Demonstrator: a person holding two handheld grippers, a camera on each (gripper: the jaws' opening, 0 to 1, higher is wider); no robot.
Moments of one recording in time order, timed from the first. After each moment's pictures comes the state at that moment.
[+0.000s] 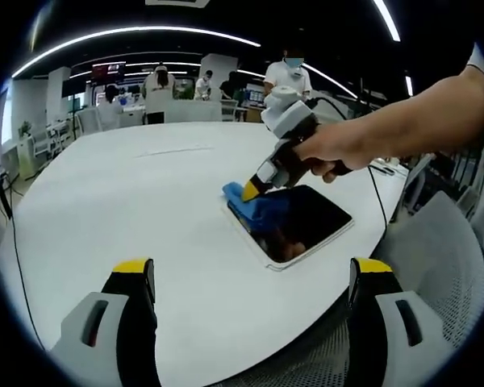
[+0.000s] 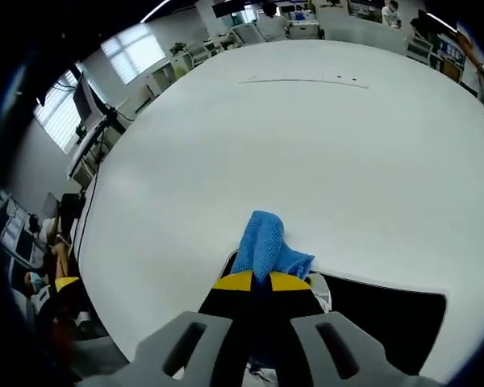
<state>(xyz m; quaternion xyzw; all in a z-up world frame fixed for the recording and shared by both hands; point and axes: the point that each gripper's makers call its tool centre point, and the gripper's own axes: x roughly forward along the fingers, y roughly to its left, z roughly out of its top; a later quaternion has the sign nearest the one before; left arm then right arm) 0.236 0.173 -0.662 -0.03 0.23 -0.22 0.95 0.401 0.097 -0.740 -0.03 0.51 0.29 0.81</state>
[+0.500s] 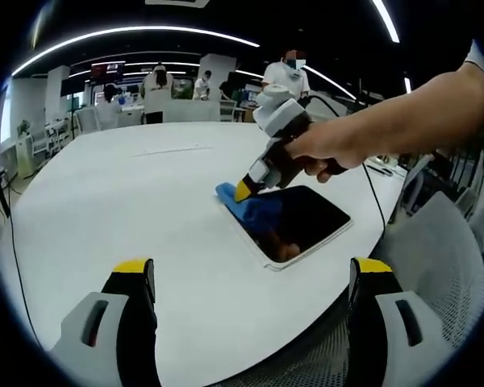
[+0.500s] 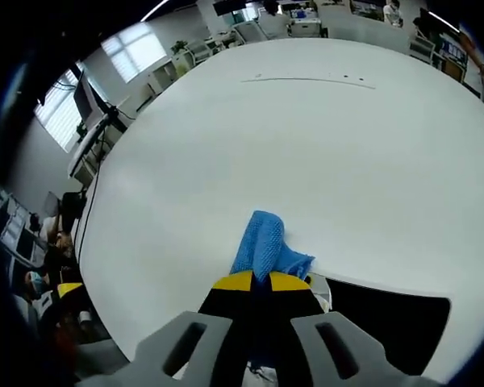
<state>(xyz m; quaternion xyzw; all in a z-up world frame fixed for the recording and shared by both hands) 0.235 0.172 -0.663 -0.03 0.24 -0.22 0.95 0.400 0.104 -0.738 -0.04 0.51 0.30 0.81</state>
